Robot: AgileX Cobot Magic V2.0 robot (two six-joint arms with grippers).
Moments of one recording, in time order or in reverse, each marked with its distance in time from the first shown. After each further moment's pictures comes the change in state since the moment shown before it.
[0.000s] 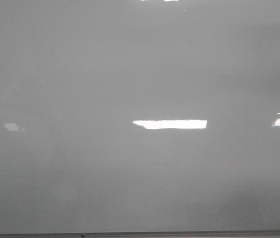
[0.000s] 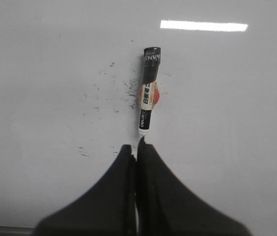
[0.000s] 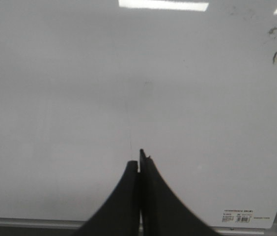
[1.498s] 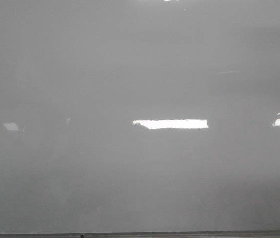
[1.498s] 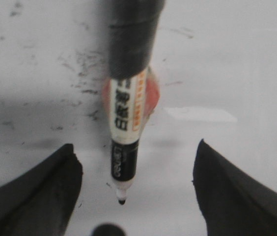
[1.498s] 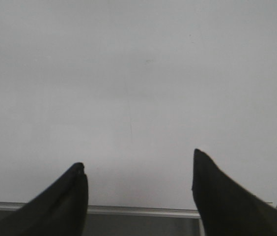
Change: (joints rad) left arm -0.043 0.828 -0.082 -0.034 -0.441 0.045; right arm 0.000 0.040 0.000 0.000 0.019 0.000
